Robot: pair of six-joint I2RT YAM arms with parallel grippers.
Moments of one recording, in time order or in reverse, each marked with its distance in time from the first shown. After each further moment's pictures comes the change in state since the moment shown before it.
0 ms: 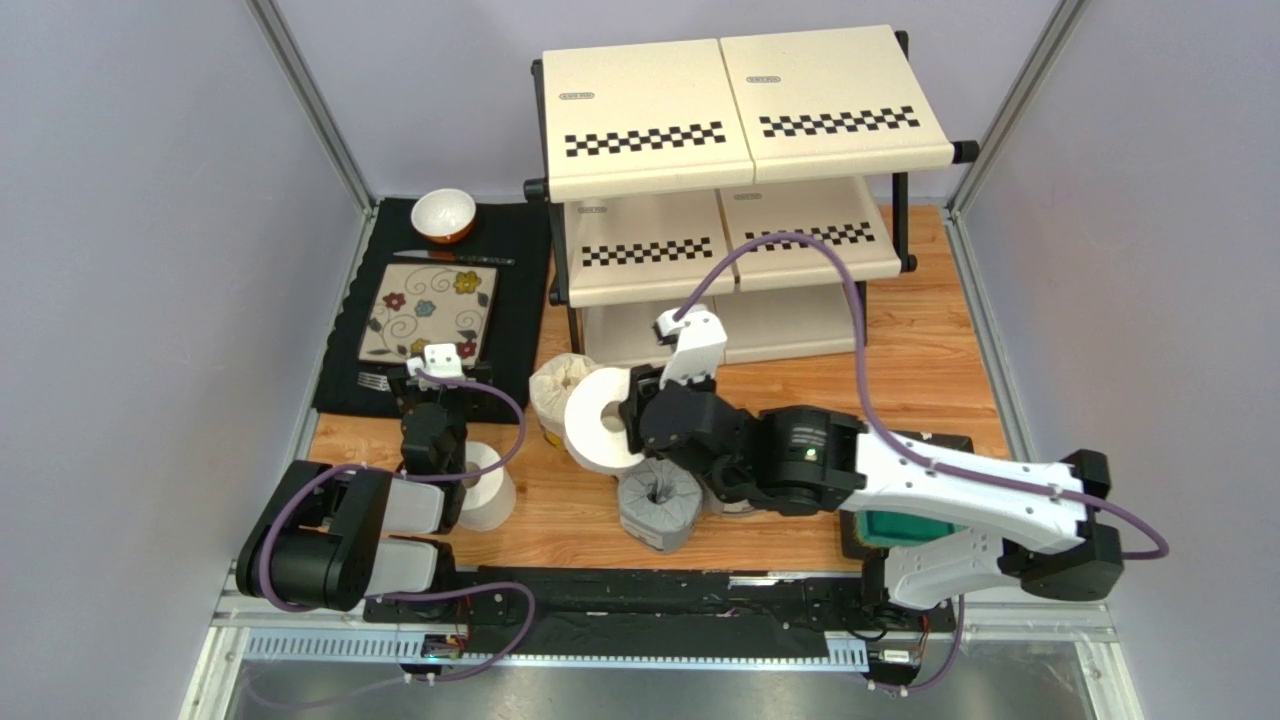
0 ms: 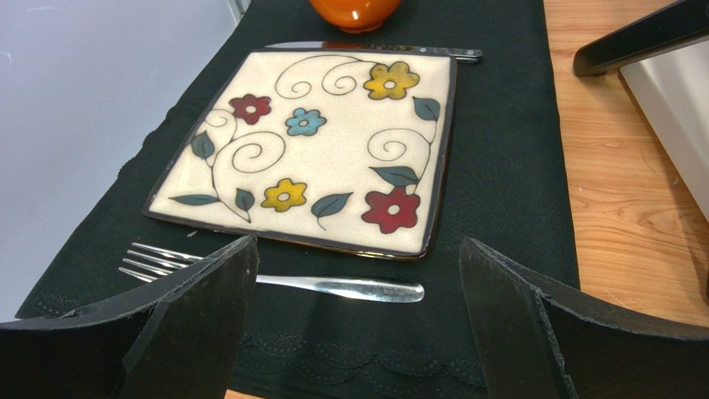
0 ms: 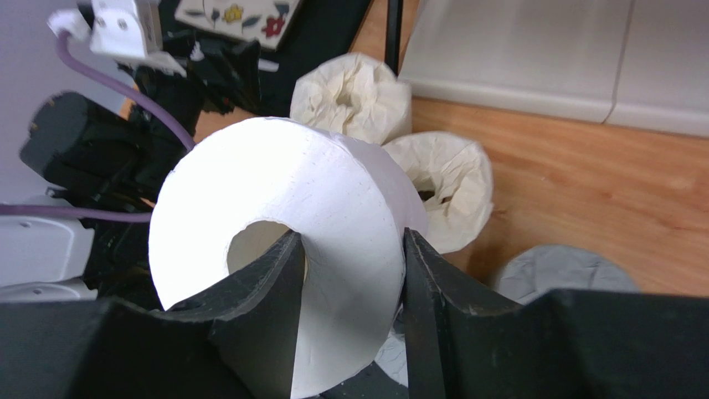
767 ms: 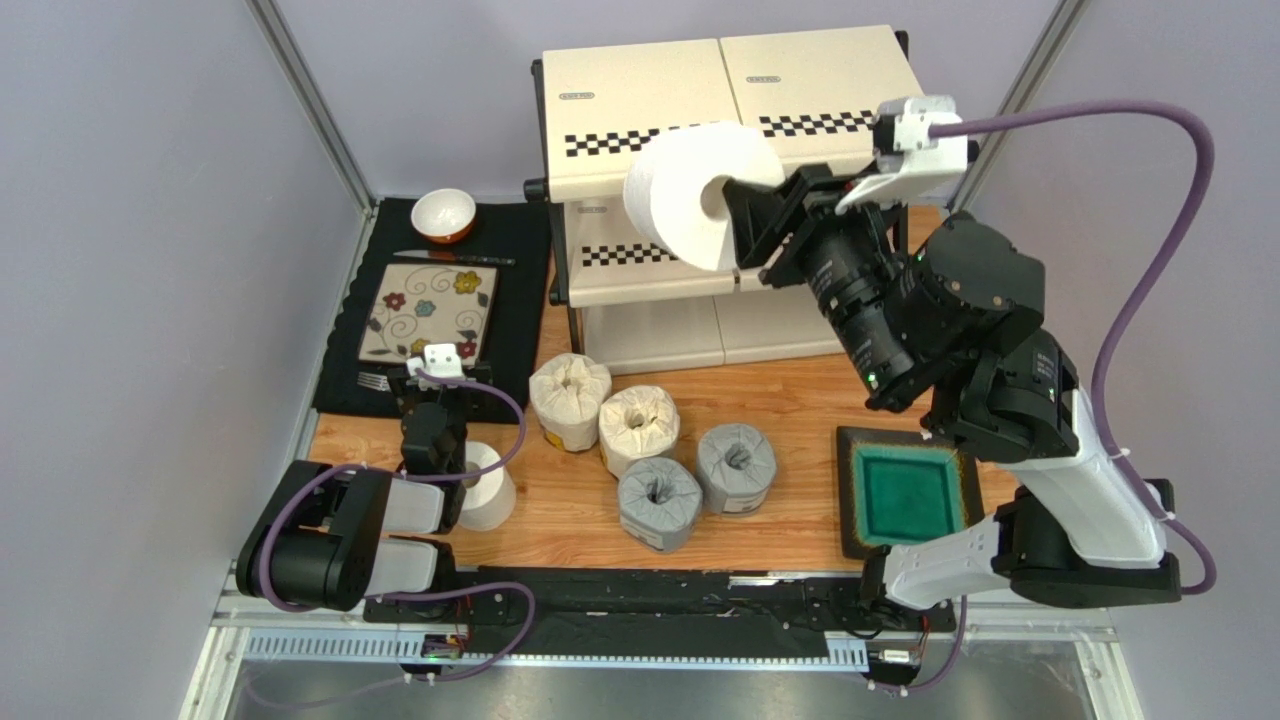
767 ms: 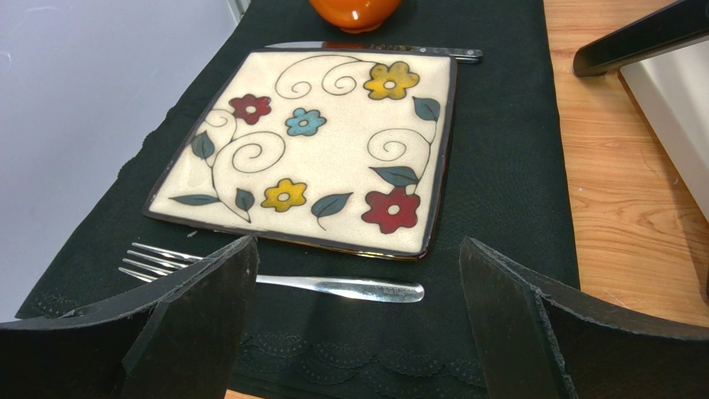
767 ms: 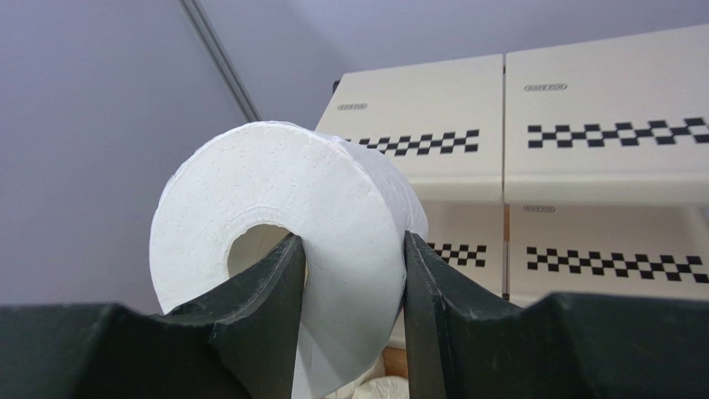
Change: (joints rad) left arm 0.000 0.000 0.000 0.000 0.000 0.000; right arm -0.093 -0.017 0.669 0.102 0.174 -0.593
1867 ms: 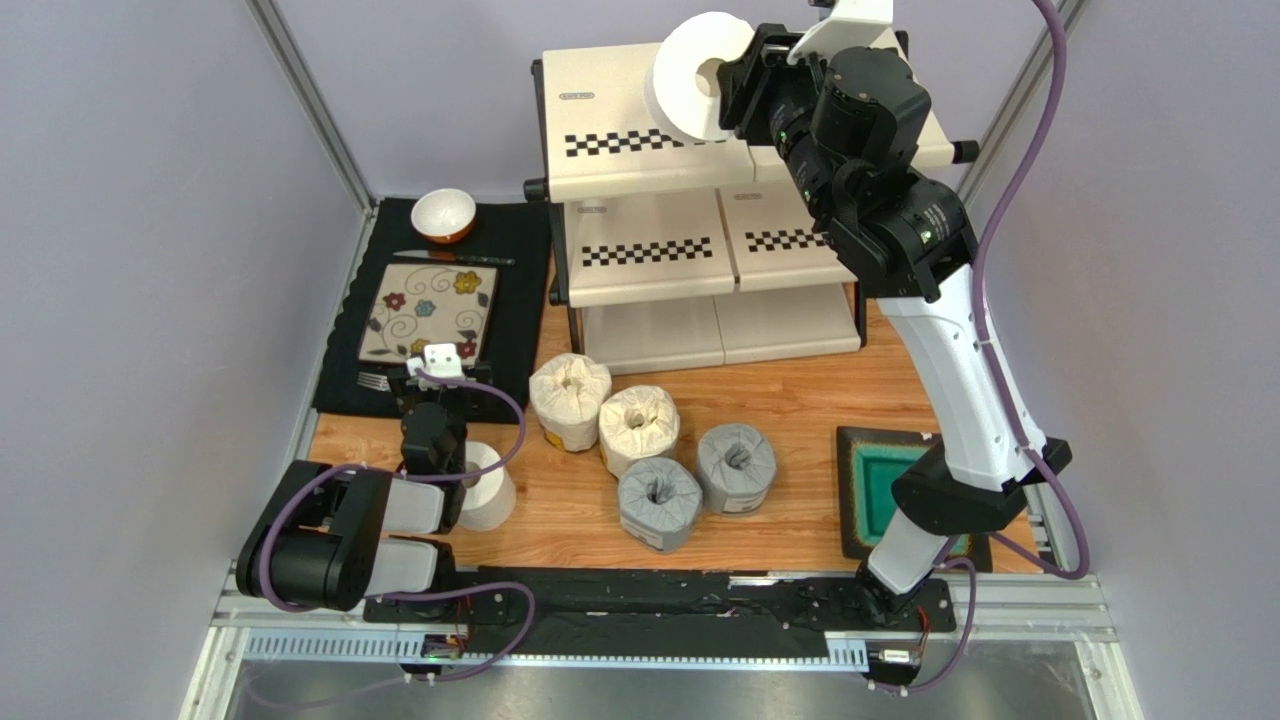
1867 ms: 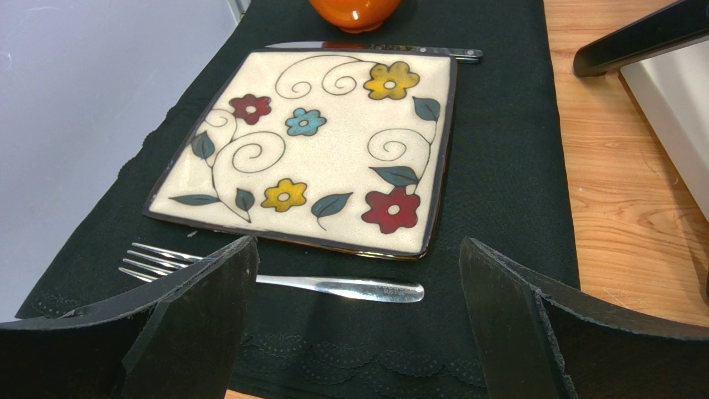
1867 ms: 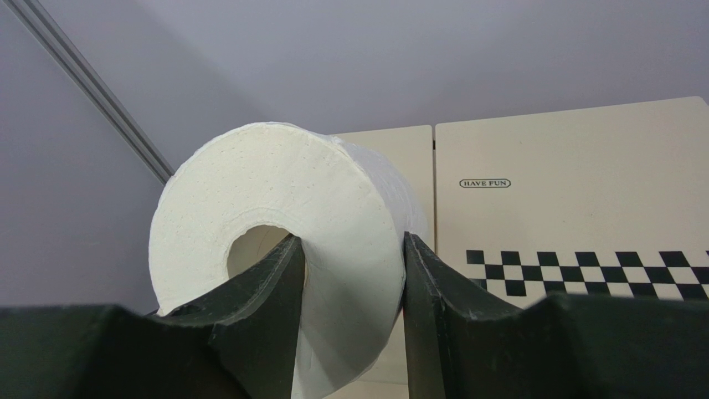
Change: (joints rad) left arm 0.000 0.000 0.000 0.000 0.000 0.000; right arm -0.599 0.410 0.407 -0.058 -0.456 0.024
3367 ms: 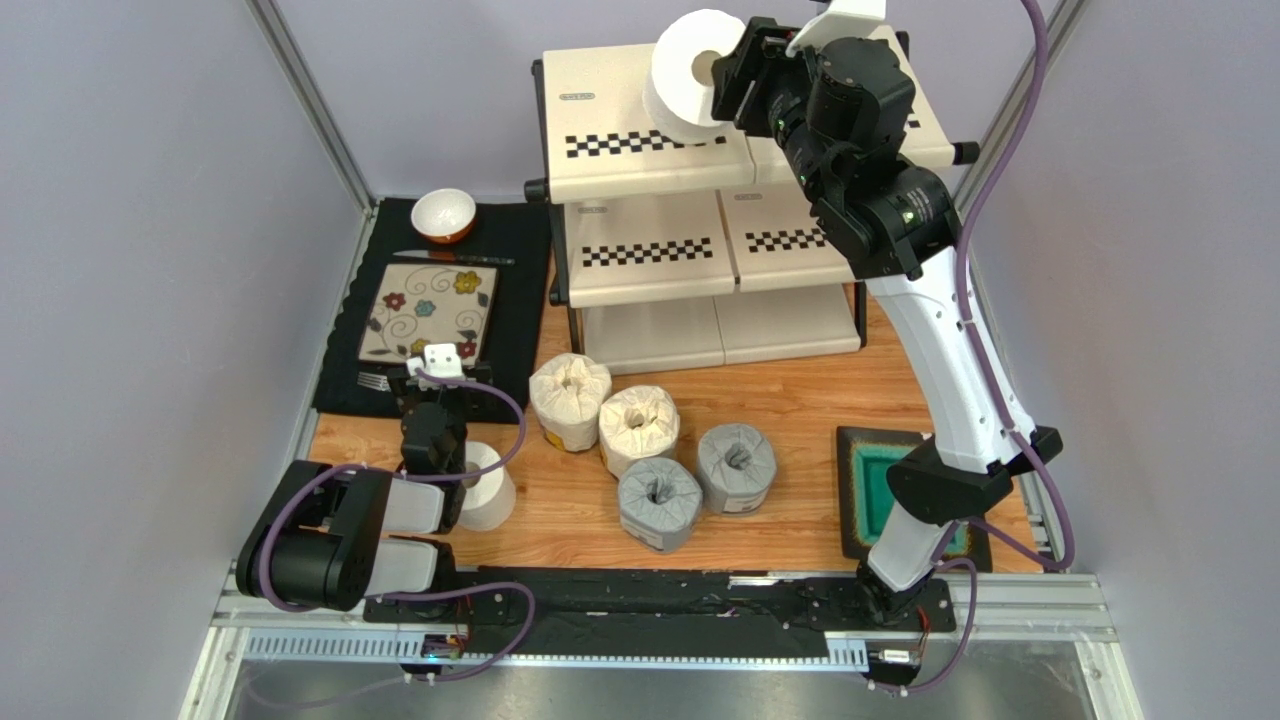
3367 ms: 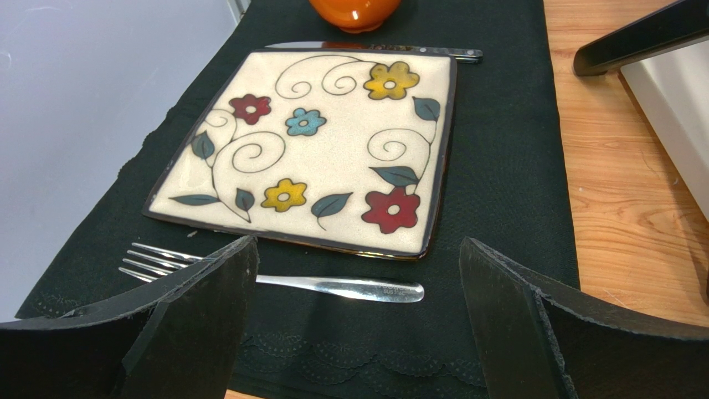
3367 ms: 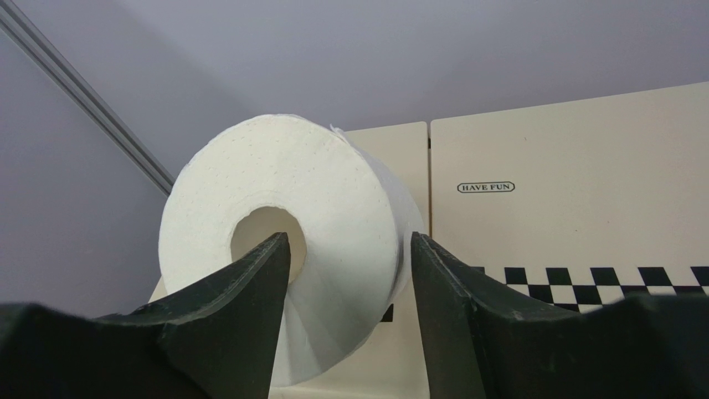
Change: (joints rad) left arm 0.000 0.000 0.000 0.000 0.000 0.000; right arm -0.082 0.033 -0.035 0.037 -0.071 0.053
